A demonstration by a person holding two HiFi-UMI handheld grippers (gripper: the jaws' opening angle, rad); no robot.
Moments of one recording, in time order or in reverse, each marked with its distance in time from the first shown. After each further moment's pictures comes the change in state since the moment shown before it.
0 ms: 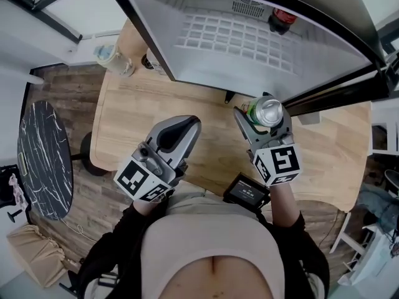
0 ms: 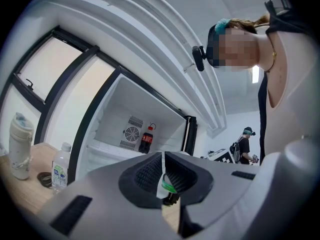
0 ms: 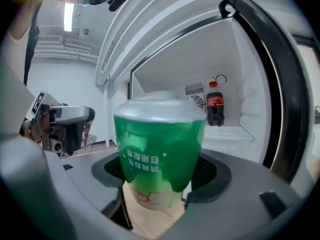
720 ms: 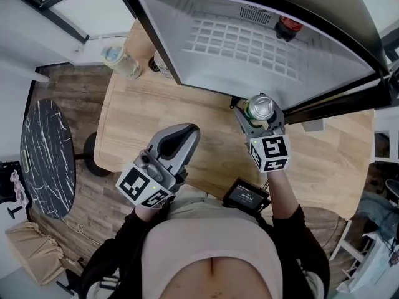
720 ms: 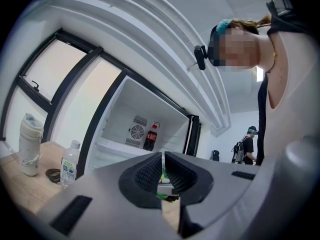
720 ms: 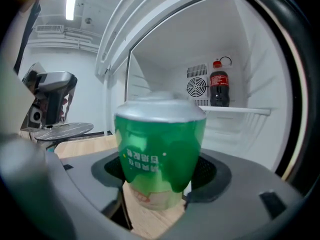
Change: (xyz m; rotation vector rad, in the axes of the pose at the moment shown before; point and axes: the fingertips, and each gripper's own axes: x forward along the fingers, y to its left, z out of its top) left arm -0.018 0.005 -0.005 -0.014 0.016 0.052; right arm 0.041 -0.010 -0.057 -0.050 0.078 -0.007
